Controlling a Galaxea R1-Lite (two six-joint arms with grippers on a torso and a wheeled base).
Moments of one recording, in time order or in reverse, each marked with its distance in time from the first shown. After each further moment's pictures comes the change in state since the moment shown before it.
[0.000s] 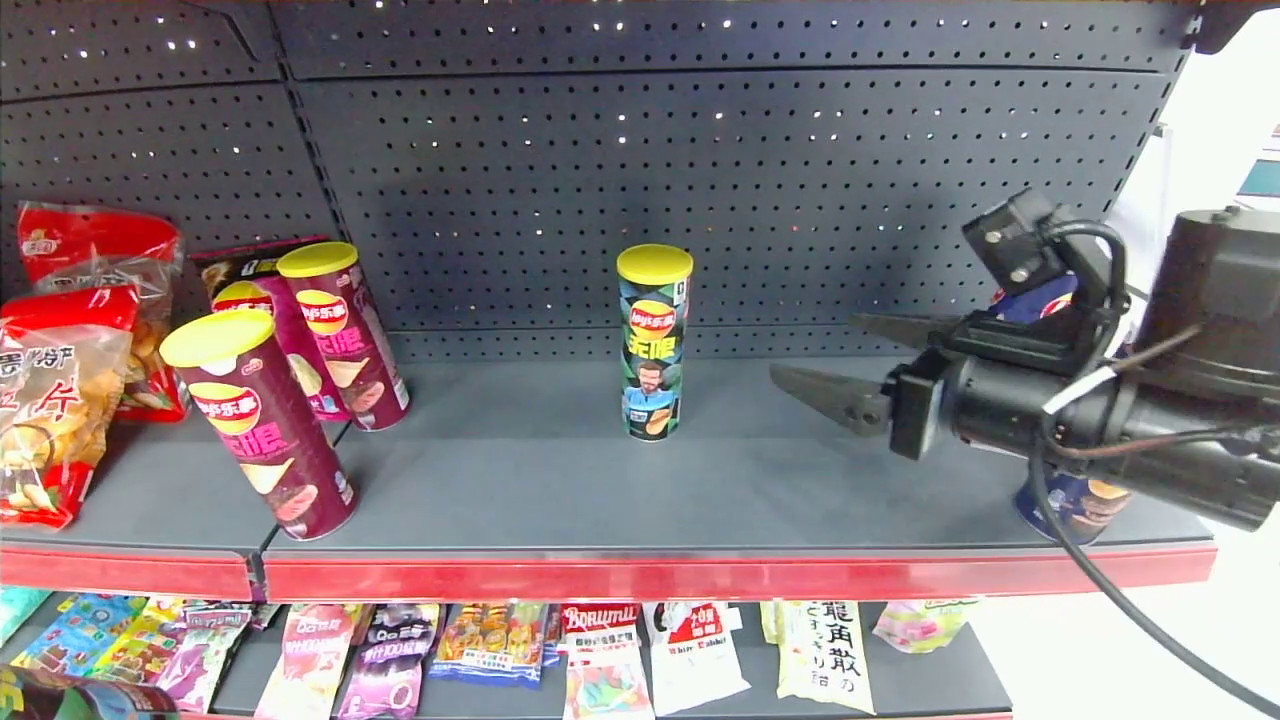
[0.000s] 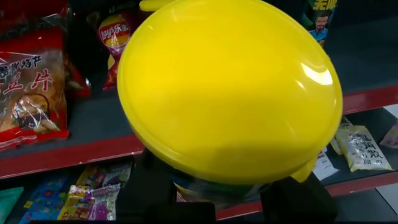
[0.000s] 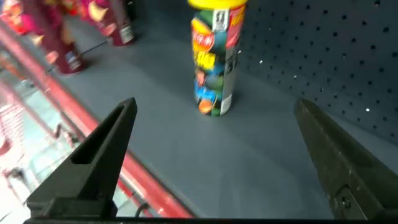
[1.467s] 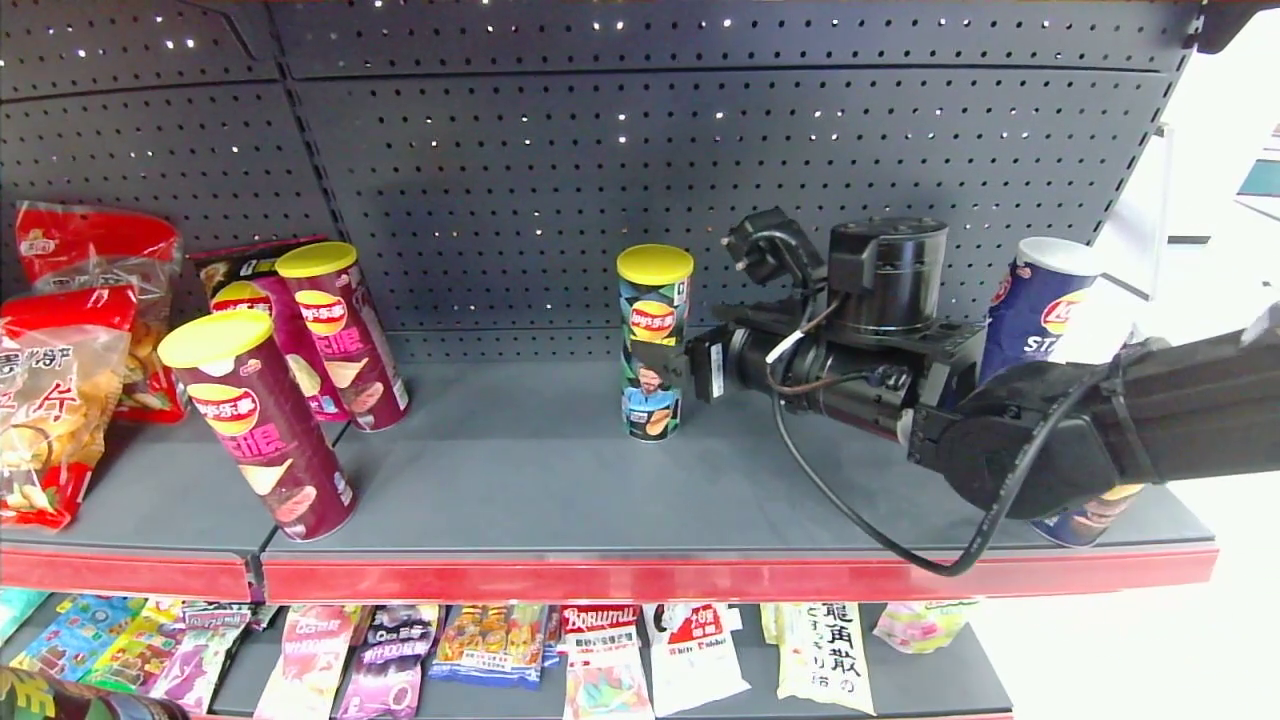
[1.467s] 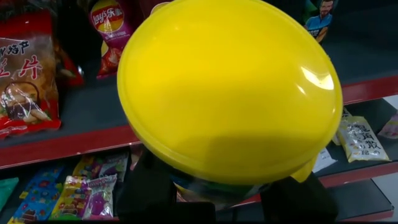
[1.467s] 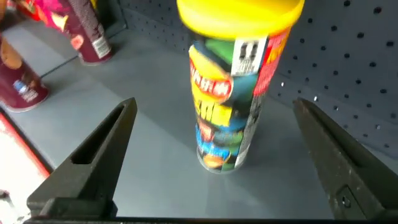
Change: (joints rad) left arm -0.001 0.017 0.029 -0.001 0.001 -0.003; right arm 0.085 0.431 -0.397 -0.008 -0.121 0.033
